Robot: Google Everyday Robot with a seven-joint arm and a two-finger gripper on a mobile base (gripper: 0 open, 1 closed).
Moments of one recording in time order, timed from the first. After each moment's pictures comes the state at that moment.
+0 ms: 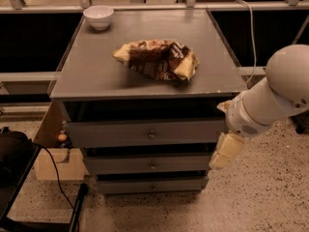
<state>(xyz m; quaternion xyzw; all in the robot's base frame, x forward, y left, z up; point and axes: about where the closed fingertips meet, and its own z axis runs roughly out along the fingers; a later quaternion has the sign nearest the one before) 0.469 -0.166 0.781 -0.59 0.78 0.06 0.20</state>
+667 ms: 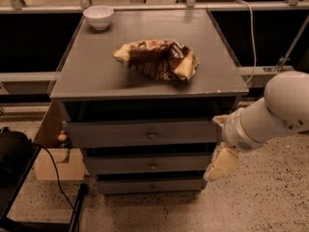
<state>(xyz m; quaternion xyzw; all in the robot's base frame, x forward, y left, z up) 0.458 -0.154 0.742 -0.58 0.78 0.10 0.22</state>
